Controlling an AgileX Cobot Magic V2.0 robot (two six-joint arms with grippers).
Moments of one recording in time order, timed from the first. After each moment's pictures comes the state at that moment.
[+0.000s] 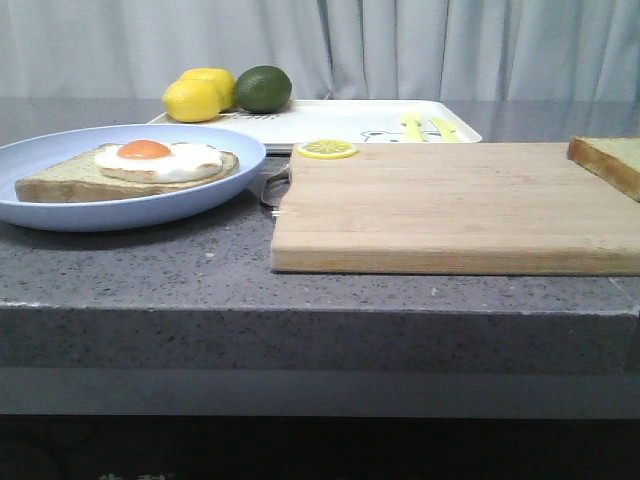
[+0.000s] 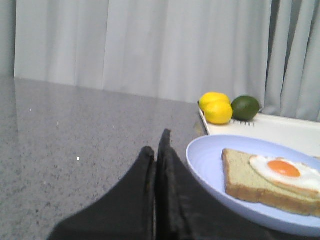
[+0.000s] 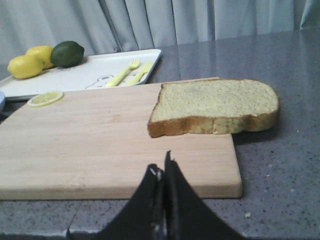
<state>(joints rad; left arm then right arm) -0.01 0.00 0.00 -0.06 -0.05 -0.07 0.09 -0.01 0.02 0.24 0.10 -0.04</state>
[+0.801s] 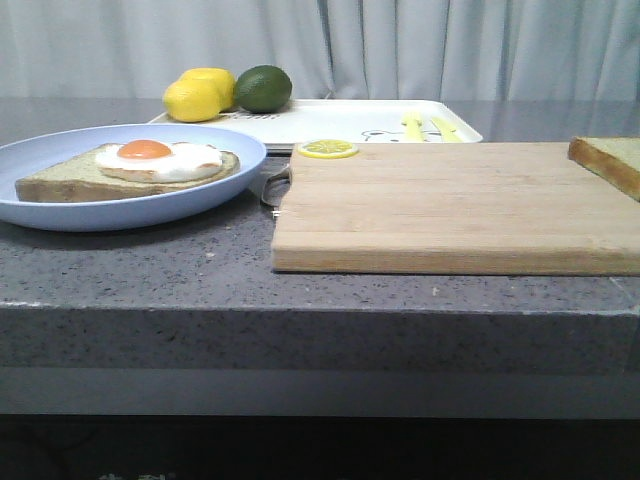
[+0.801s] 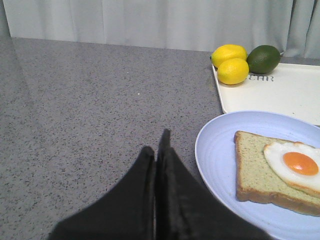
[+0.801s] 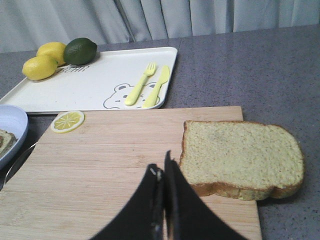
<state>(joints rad) -0.01 0.52 -0.47 0.03 0.25 -0.07 0.09 0.48 -0.49 0.24 0.32 -0.04</state>
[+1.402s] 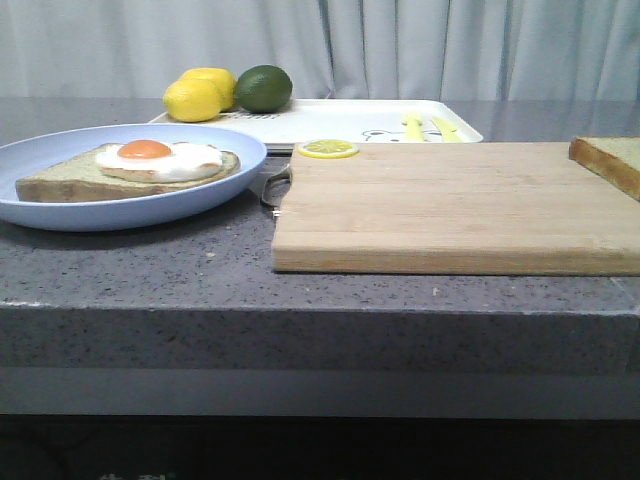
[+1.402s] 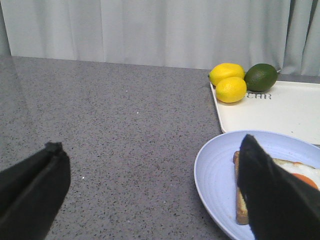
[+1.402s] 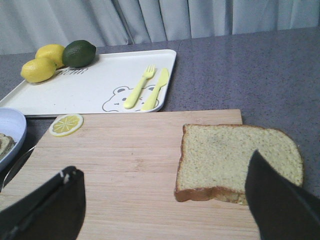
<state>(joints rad) -0.01 0.54 -0.47 0.03 0.17 -0.07 0.09 0.50 -0.50 0.24 0.30 -0.04</state>
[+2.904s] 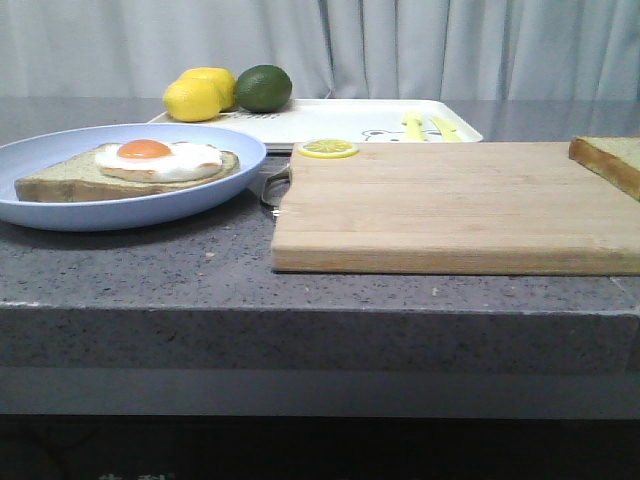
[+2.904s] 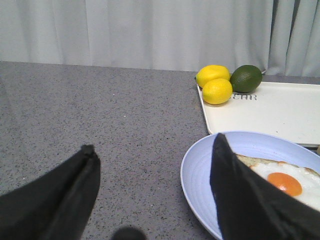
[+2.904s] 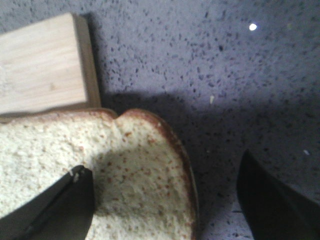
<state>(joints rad) -0.04 0.54 -0.47 0.03 0.16 -0.07 -0.41 1.72 -1.34 0.45 1.00 -0.32</state>
